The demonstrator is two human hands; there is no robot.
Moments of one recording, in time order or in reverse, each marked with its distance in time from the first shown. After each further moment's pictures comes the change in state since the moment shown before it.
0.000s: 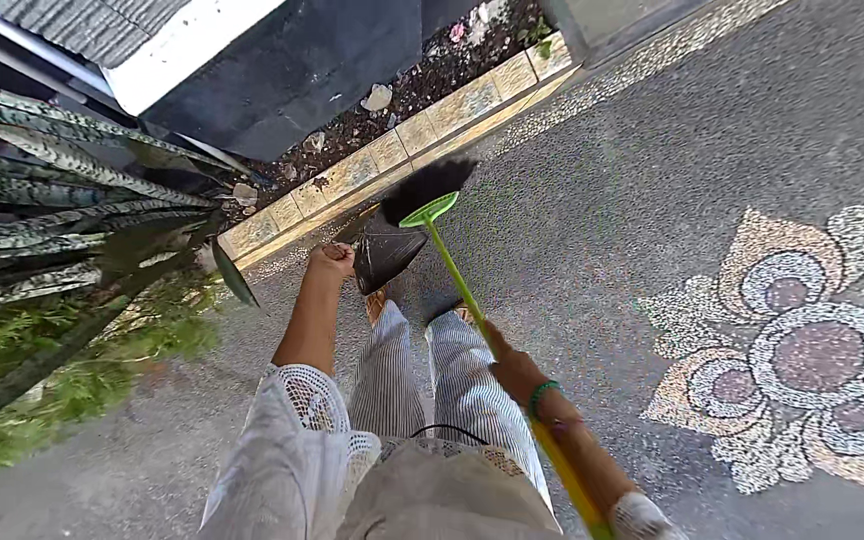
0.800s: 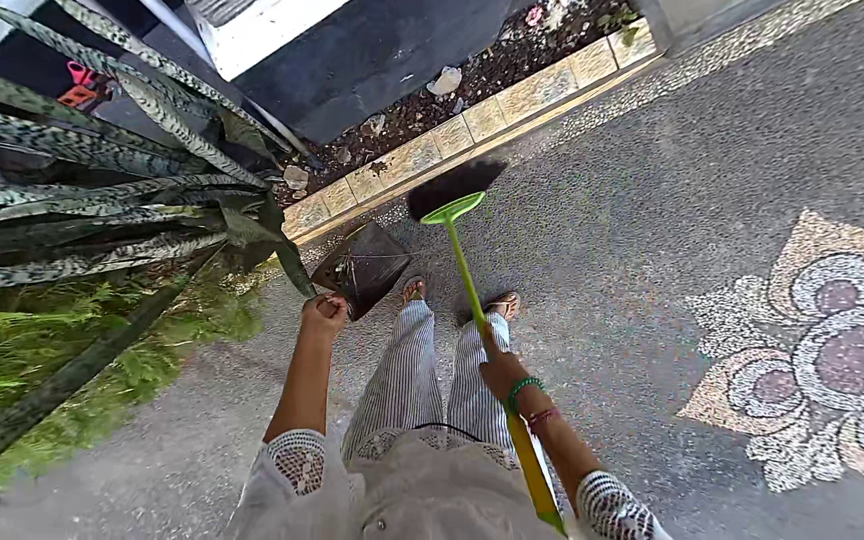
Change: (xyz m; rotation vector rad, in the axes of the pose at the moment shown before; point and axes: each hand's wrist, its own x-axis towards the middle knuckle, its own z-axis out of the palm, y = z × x) left_hand 0.022 0.163 -0.177 -0.030 0.078 -0.001; right_hand 0.015 -0.154 0.132 -0.100 -0.060 0.107
